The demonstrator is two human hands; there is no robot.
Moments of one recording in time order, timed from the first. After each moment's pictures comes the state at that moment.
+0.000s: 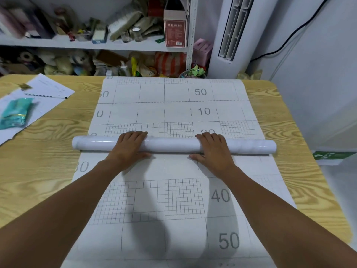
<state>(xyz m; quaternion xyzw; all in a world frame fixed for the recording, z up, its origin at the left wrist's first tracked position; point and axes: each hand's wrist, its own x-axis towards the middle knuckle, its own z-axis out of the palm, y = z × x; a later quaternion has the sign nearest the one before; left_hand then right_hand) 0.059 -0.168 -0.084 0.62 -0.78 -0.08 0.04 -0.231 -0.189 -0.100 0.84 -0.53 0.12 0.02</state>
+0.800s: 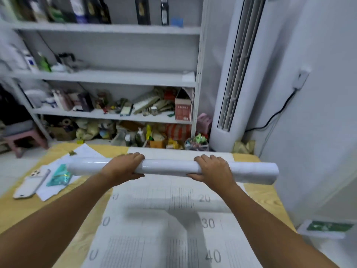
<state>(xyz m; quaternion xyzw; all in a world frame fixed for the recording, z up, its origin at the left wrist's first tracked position) 0.079 -0.168 0.147 0.60 -0.80 0.05 0.00 -0.219 -0.213 0.114 0.84 -0.43 0.23 0.24</state>
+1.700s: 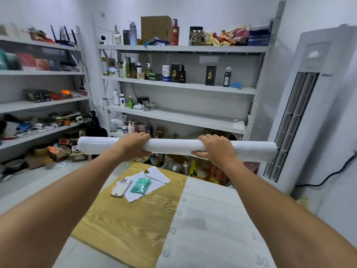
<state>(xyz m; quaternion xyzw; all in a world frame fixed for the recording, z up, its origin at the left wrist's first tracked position) 0.262 0.016 0.354 0.70 -0.69 0.18 0.06 -0.002 -0.112 0.338 0.88 -0.29 0.26 0.28</state>
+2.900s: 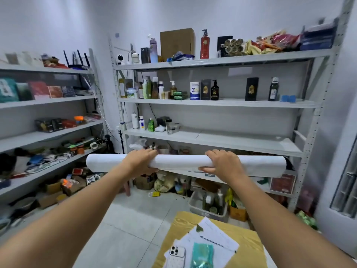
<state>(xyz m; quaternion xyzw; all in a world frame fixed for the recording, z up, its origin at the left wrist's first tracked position) 0.655 -0.147 0.378 0.69 -0.70 0.20 0.02 0.386 -0.266 0.350 0.87 -0.35 0.23 0.24</state>
